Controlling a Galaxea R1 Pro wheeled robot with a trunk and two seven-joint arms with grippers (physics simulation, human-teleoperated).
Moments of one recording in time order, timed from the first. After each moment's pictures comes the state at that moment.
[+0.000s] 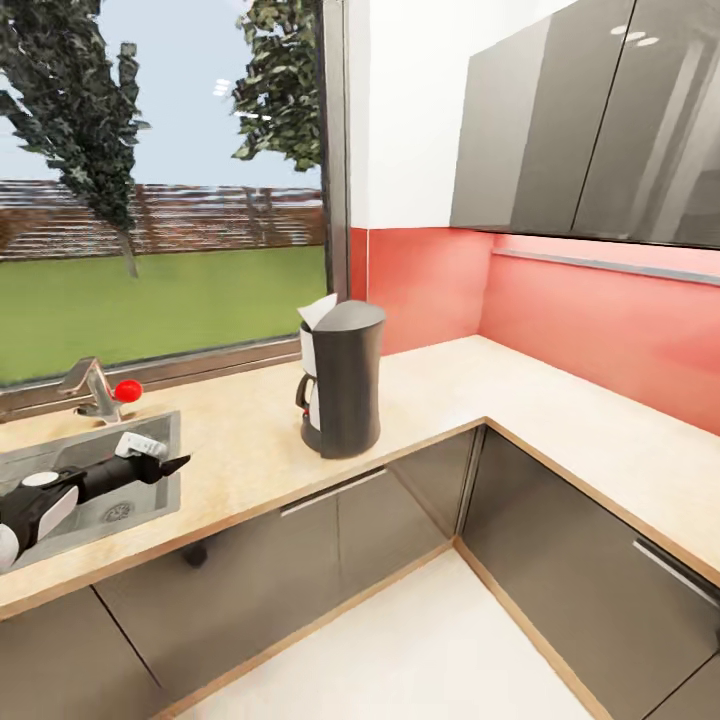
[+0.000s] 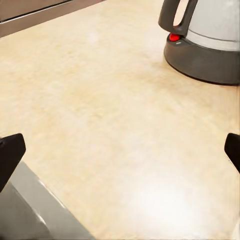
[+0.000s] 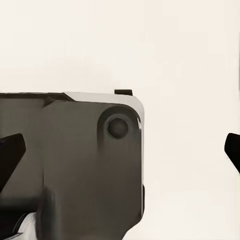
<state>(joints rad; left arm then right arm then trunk) -1.06 0.53 -0.63 -0.19 0.60 -0.17 -0.72 0.00 -0.02 -0.01 -0.23 0.00 -0.14 0.00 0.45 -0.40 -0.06</state>
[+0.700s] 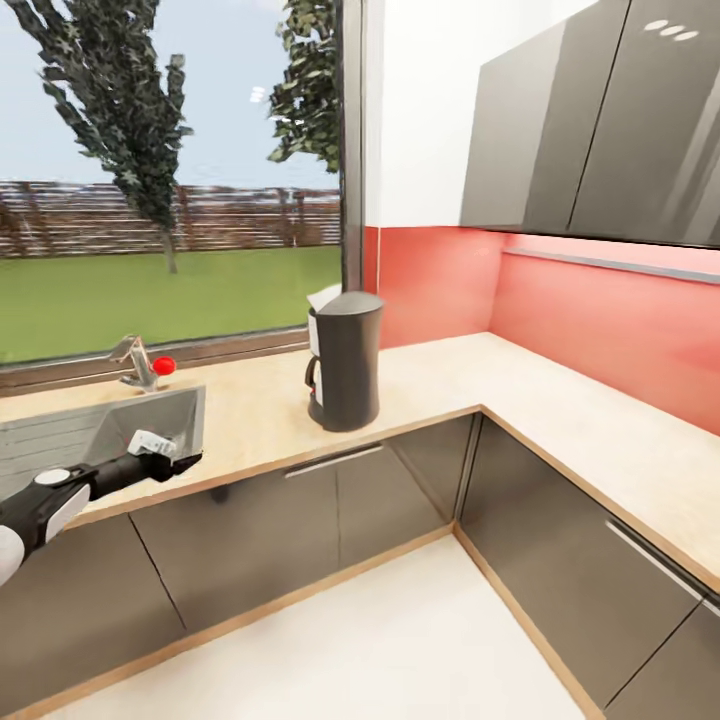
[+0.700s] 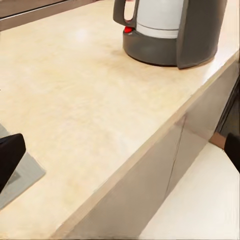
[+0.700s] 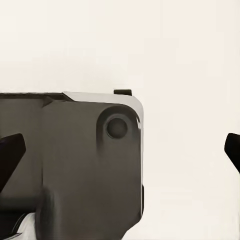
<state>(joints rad) -1.03 0.53 -0.63 -0.28 0.60 -0.17 -0.73 0.00 -0.02 -0.01 -0.23 0.00 -0.14 0.00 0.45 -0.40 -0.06</state>
